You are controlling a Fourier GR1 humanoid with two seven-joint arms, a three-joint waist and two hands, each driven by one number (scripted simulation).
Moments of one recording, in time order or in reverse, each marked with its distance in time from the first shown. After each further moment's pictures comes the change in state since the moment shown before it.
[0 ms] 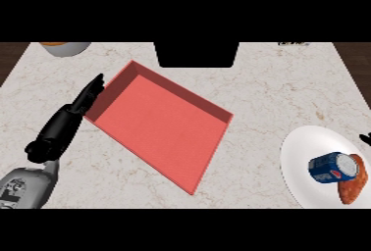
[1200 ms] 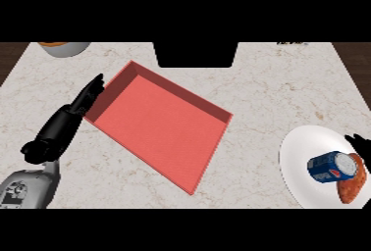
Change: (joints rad) left arm 0.017 -0.100 0.106 -0.035 -0.088 -0.111 0.032; right arm -0.078 0.231 0.027 0.295 0.422 -0.011 -0.195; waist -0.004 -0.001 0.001
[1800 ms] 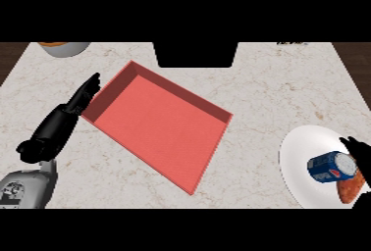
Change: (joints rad) left arm 0.001 -0.028 0.055 -0.009 -0.040 -0.045 0.008; right arm -0.028 0.087 -0.027 0.147 0.132 -0.040 -0.089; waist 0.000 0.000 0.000
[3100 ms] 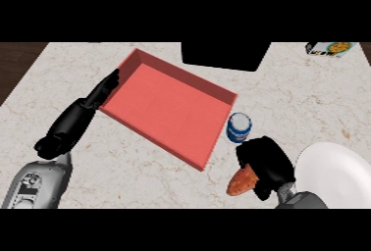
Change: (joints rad) left arm -0.066 -0.065 -0.021 0.017 -0.043 -0.069 -0.018; right arm -0.202 0.361 0.387 0.065 0.248 -0.168 -0.242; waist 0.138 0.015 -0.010
